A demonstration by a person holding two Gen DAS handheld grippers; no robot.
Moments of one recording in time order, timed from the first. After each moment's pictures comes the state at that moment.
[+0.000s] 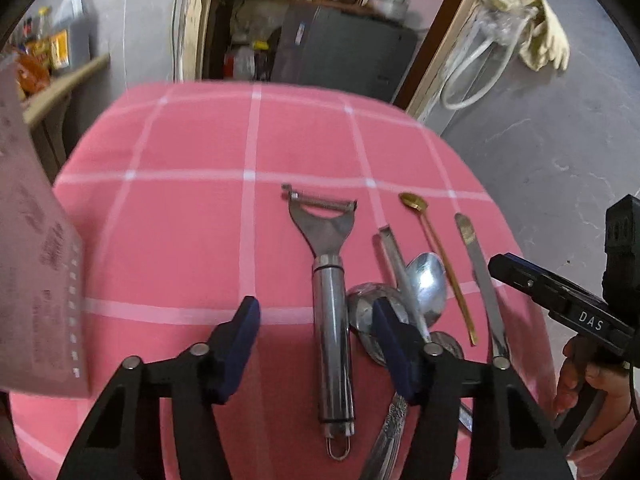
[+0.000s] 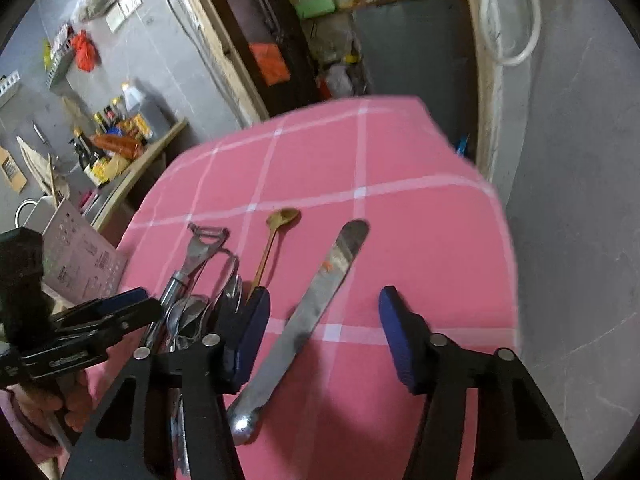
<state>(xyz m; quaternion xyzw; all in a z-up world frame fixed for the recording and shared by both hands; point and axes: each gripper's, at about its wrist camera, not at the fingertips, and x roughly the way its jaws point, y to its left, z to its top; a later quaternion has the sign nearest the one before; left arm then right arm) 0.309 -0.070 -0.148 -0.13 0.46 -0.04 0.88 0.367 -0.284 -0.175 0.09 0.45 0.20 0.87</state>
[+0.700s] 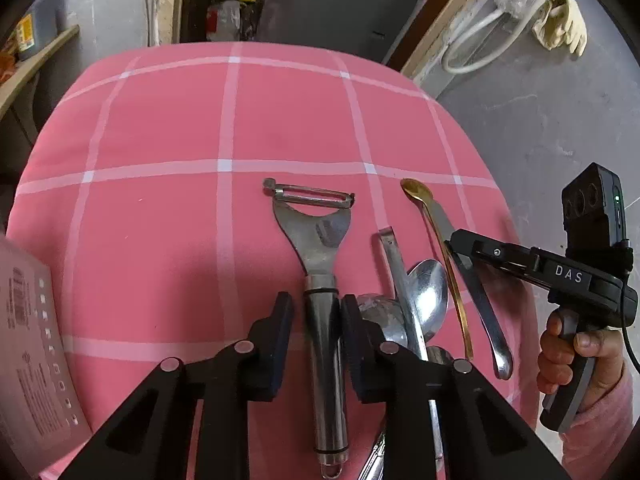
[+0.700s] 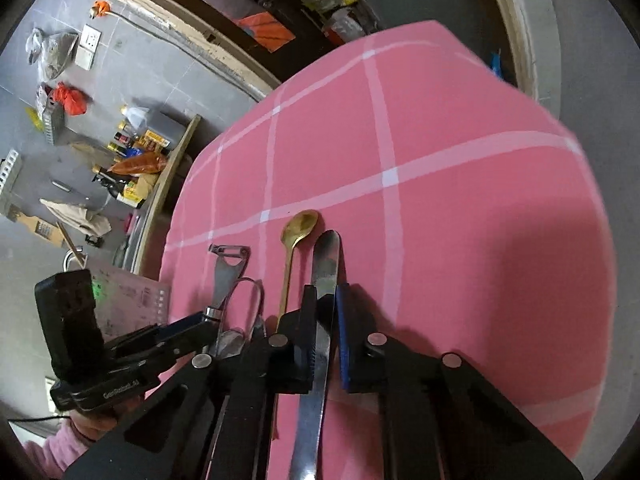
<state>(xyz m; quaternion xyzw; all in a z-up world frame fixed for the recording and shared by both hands) 0.351 -0.071 -0.152 -0.14 0.54 -0.08 0.82 0.417 -0.252 -0.213 0.22 0.53 0.26 0.77</state>
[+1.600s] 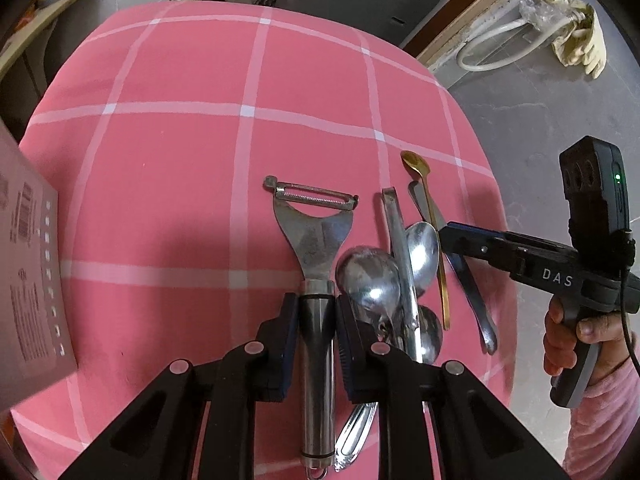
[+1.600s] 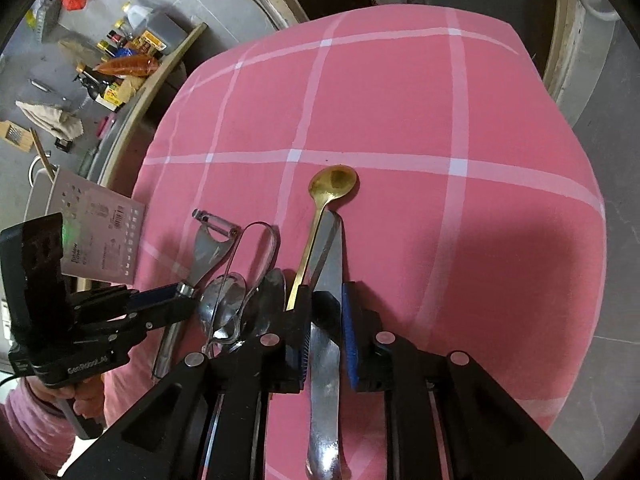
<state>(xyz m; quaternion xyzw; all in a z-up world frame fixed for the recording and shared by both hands) 0.330 -0.065 -0.156 -0.20 0.58 -0.07 0.79 0.426 -0.214 -0.193 0.04 0.61 0.28 0.74</state>
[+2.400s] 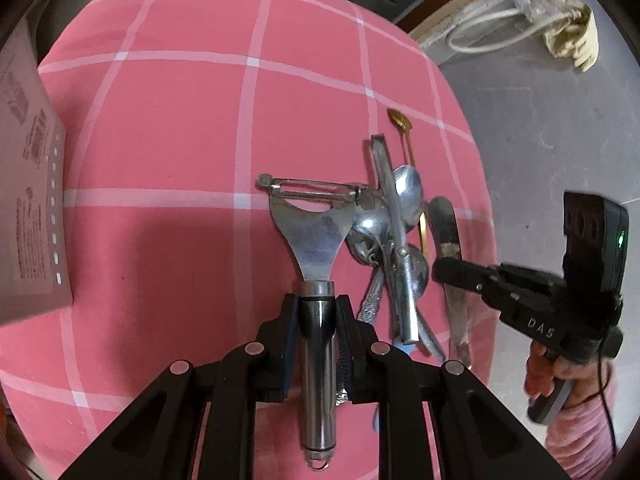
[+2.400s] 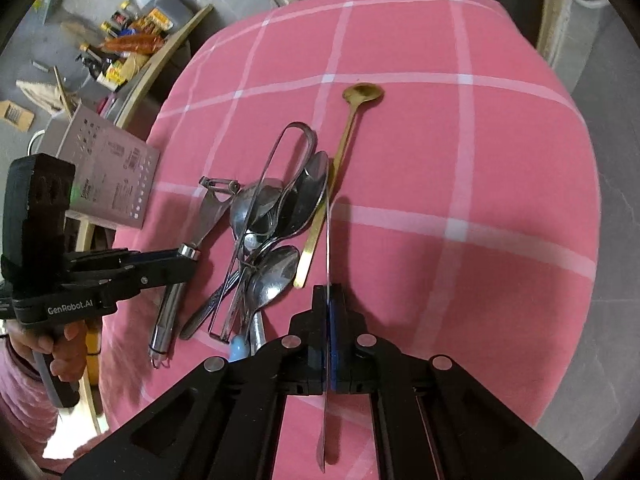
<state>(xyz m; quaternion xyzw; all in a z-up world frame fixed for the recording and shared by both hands) 0.302 -0.058 -0.157 -0.23 0.60 -0.11 0.76 0.353 -0.232 -0.180 0.04 0.62 0.26 0.74</state>
